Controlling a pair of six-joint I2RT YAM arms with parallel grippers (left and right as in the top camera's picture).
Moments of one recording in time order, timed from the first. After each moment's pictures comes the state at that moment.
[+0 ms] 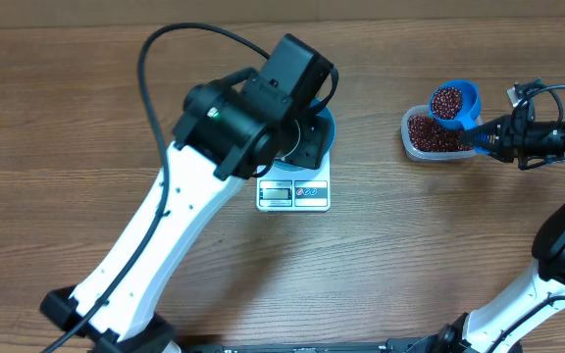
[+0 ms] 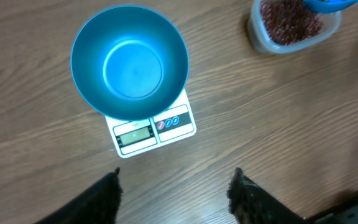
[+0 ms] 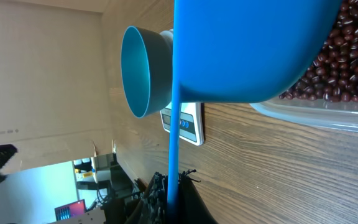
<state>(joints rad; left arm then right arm) -0.68 1.74 2.10 -1.43 -0.03 -0.38 -0.52 2.04 1.71 -1.63 -1.02 -0.57</state>
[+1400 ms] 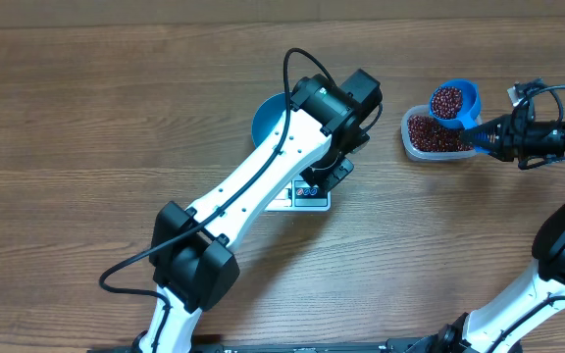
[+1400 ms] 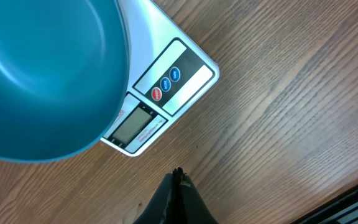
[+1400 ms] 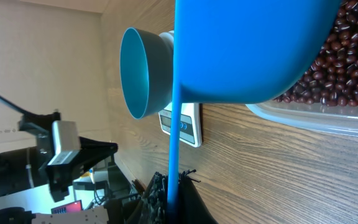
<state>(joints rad) -0.74 2.12 2.10 -1.52 -0.03 0.09 -0.52 2.04 1.71 -1.62 -1.02 -0.57</state>
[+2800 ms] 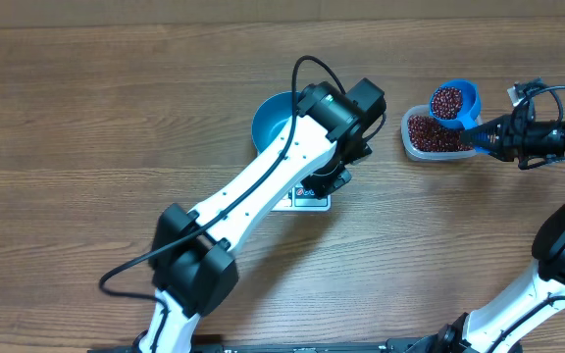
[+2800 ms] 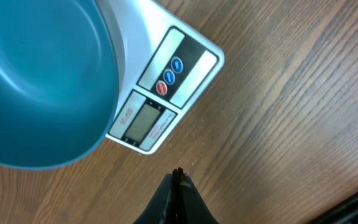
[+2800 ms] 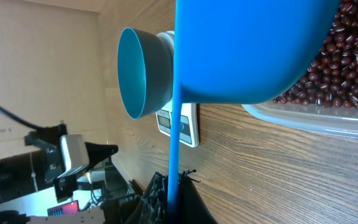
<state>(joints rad) -0.77 2.08 2.02 -1.49 -0.09 0.22 -0.52 2.04 1.71 -1.61 -1.01 -0.57</state>
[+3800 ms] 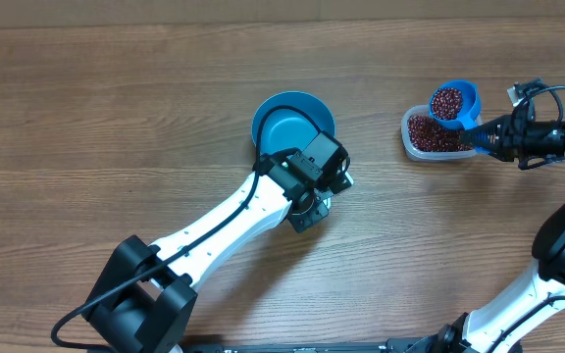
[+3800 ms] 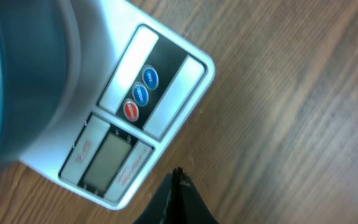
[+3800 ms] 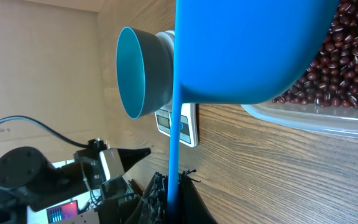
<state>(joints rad) -0.76 1.77 1.28 -0.82 -0.04 0.26 -0.52 2.04 1.71 -1.61 -1.01 -0.57</state>
